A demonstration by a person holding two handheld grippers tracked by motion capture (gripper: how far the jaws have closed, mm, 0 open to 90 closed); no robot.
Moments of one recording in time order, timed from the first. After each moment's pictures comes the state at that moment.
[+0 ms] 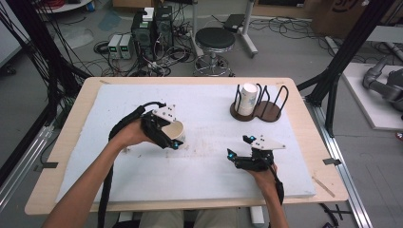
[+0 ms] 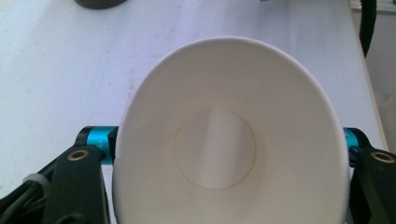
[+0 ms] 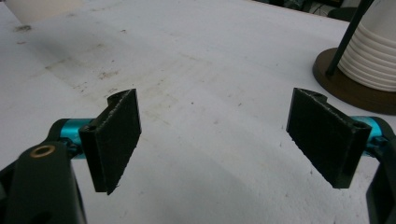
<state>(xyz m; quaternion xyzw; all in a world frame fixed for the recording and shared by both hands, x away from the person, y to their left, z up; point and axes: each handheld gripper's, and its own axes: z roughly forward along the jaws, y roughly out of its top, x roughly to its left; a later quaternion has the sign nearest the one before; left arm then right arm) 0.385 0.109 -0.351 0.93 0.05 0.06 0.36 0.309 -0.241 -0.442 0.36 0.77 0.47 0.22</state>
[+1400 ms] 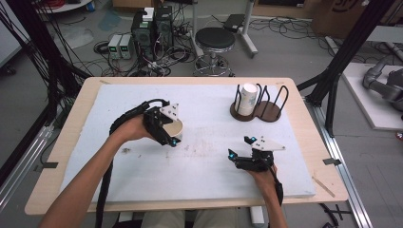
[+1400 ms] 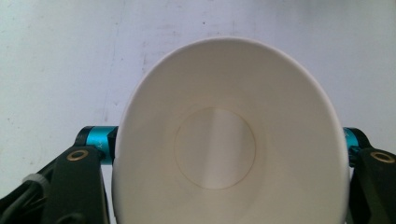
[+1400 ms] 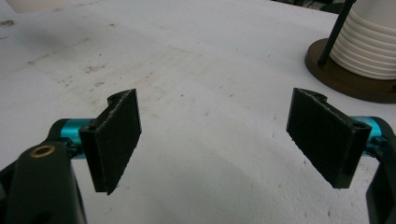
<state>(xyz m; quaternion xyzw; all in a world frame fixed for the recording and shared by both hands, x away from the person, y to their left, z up) 0.393 0.104 -0.348 0.95 0.04 0.08 0.30 0.311 -0.243 -0.450 0.37 0.77 0.47 0.23</state>
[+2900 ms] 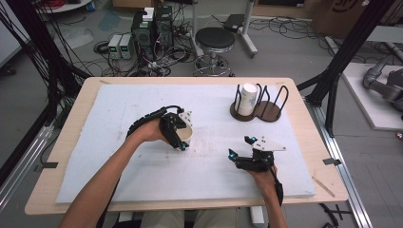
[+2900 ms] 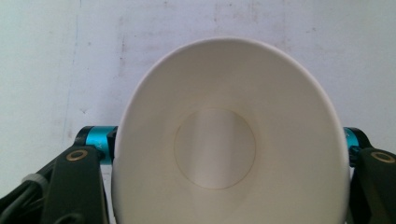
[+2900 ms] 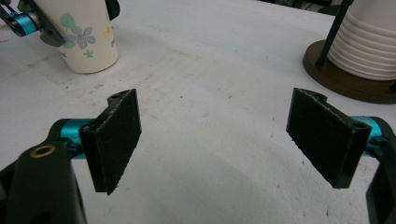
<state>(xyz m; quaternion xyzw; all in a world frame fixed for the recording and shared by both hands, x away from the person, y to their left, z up) 0.420 0.069 -0.398 0.97 0.04 0.04 0.25 0.310 -0.244 -0.450 0.37 0.76 0.47 0.24</state>
